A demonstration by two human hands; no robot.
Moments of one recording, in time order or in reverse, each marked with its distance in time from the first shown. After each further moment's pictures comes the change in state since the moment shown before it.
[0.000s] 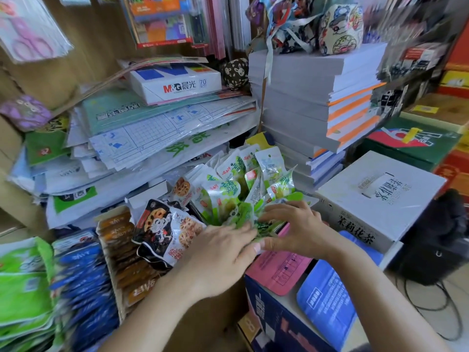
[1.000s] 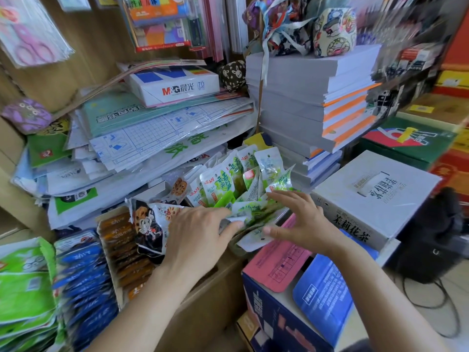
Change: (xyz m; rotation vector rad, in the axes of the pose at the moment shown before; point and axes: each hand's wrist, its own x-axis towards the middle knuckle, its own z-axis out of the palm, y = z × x) left_hand 0.004 -0.014 -0.007 0.128 0.535 -0.142; right_hand -0.001 0.014 -0.005 0.130 0.170 -0.005
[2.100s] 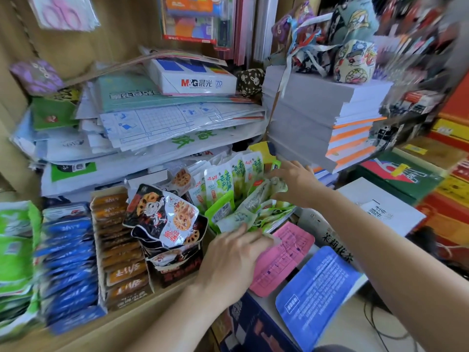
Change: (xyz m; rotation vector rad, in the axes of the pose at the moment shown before) left_hand -0.025 0.054 0.044 -0.284 0.054 0.234; right_hand 0.108 0.009 -0.048 -0.666 -0.083 -0.167
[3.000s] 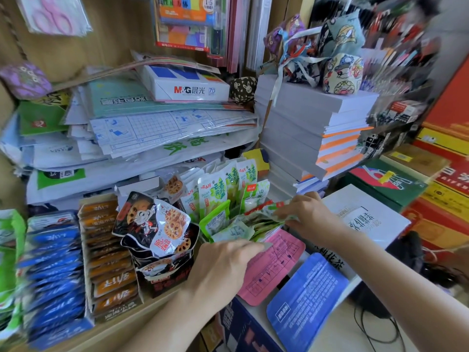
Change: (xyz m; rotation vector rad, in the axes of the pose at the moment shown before) left_hand 0.007 -0.005 -0.008 -0.099 0.034 0.034; right_hand -0.071 0.011 0.013 0.129 0.186 -0.160
